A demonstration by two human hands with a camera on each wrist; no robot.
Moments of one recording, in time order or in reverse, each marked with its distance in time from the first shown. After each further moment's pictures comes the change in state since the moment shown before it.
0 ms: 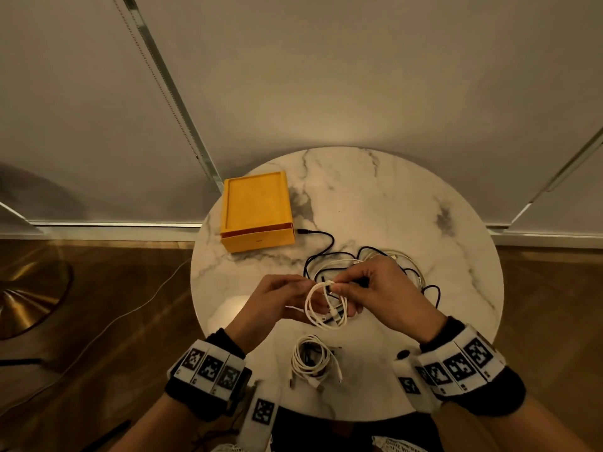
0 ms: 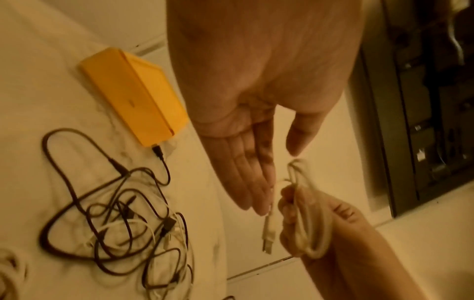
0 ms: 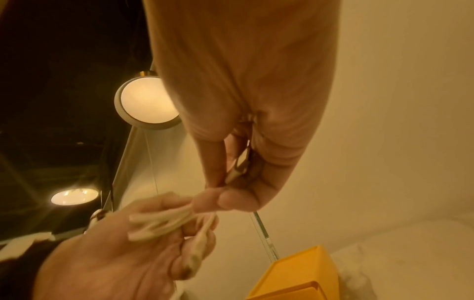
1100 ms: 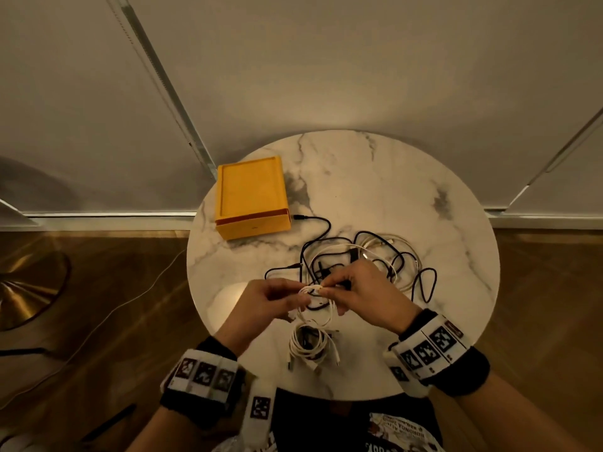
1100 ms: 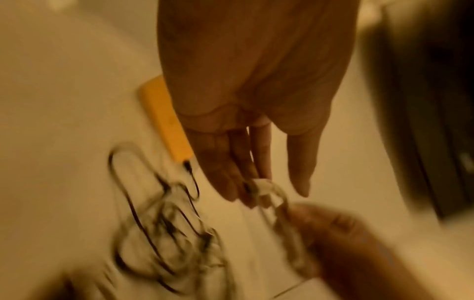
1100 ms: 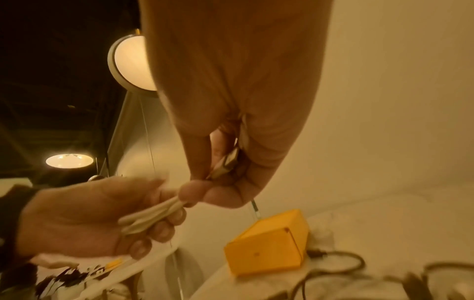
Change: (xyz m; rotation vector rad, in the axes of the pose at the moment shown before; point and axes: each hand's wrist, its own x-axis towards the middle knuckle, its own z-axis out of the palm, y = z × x) left_hand -0.012 -0.027 -0.011 0.179 0.088 -0.089; right_hand -0.001 0.031 0.028 -0.063 -0.103 0.038
